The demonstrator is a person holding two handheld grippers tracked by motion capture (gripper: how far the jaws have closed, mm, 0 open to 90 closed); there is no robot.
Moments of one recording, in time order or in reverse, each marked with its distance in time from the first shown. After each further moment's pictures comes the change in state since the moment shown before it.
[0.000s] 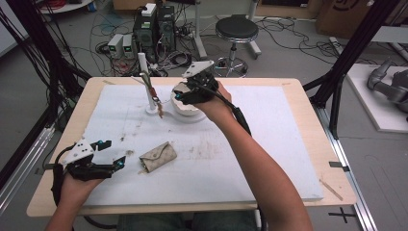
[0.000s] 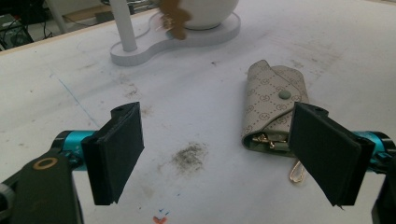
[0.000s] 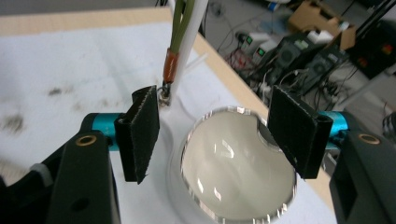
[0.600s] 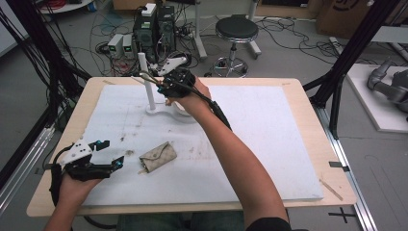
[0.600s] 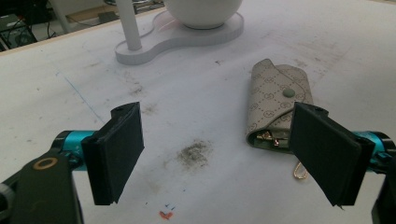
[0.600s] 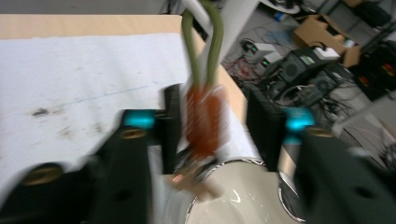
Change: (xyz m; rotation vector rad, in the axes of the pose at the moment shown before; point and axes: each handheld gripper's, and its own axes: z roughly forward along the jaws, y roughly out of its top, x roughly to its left) left arm 0.003 -0.002 -0.003 0.000 0.010 0.001; right arm 0.016 0.034 0.054 -0.009 0.004 -0.091
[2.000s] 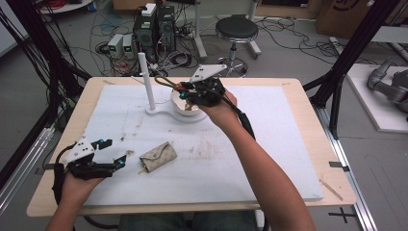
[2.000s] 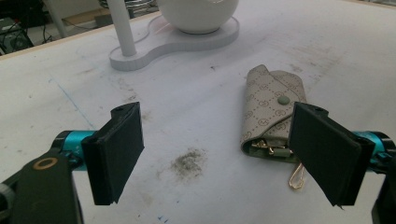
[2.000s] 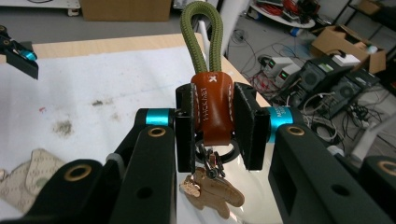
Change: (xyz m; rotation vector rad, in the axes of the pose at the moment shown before) left arm -0.003 0.004 0.004 -0.011 -0.011 0.004; right arm -0.010 -0.045 -0.073 -0.114 0.100 0.096
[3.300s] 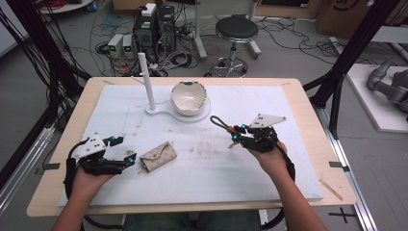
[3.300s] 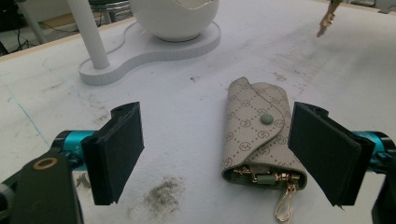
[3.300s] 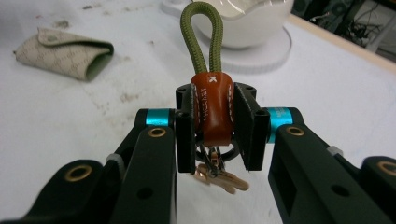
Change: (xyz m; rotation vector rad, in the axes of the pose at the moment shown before) left arm -0.009 0.011 0.024 0.001 -0.065 0.016; right arm 0.015 -0.161 -0.098 0.083 -0.054 0.230
